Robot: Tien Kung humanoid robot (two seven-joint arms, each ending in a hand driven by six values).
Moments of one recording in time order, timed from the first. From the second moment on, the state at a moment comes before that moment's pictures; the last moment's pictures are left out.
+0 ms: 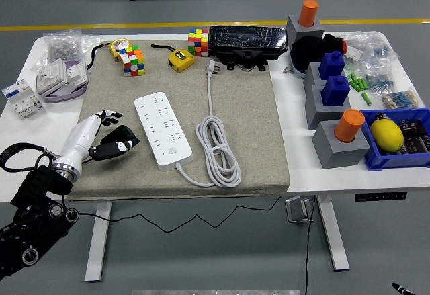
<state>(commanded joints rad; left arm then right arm) -0.29 0.31 -0.94 -1.10 1.74 0.41 0.09 0.05 -0.22 1.17 0.32 -1.03 -0.03 -0.05</state>
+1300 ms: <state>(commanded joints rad) -0.35 0.30 -0.90 -1.11 1.68 0.43 0.03 0.05 -0.21 1.17 0.32 -1.03 -0.03 -0.05</state>
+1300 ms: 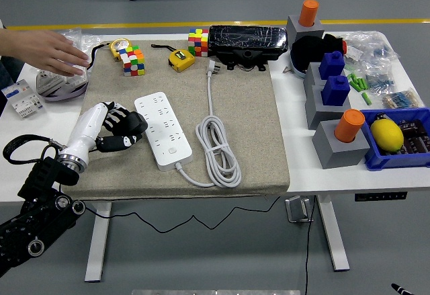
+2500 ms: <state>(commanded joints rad) -0.42 0.30 -0.81 -1.03 1.66 0.39 0.03 0.05 -0.21 1.16 0.33 -1.03 -0.03 -0.05</state>
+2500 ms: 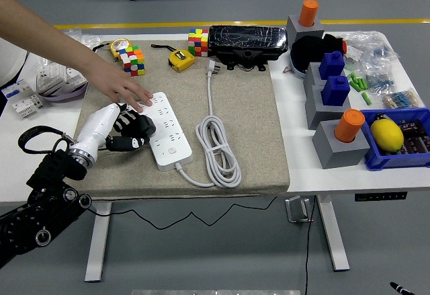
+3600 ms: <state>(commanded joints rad) -0.30 0.35 -0.85 -1.22 1.66 0.55 -0.03 0.05 -0.21 1.16 0.34 -1.03 -0.03 -0.05</state>
